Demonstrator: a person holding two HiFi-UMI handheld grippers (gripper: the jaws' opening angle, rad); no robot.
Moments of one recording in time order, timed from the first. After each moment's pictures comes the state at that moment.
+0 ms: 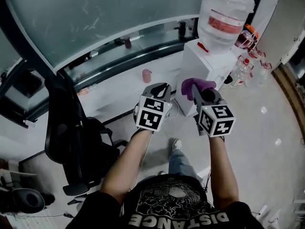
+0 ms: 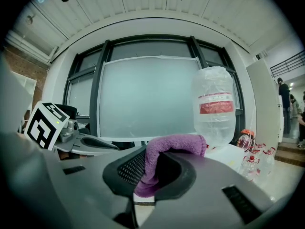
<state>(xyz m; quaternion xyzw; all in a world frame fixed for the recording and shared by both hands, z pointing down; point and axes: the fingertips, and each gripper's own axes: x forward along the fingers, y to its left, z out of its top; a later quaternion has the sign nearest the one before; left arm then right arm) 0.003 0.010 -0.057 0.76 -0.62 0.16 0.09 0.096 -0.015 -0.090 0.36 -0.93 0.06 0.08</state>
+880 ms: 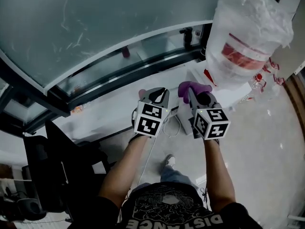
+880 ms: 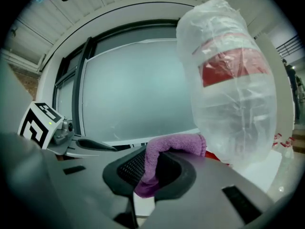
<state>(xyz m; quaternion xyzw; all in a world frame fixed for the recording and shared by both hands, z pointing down) -0.065 -0.225 -0.025 0.74 -0.63 0.19 0.12 0.018 -0.263 -0.050 0.34 -0.93 0.11 0.08</state>
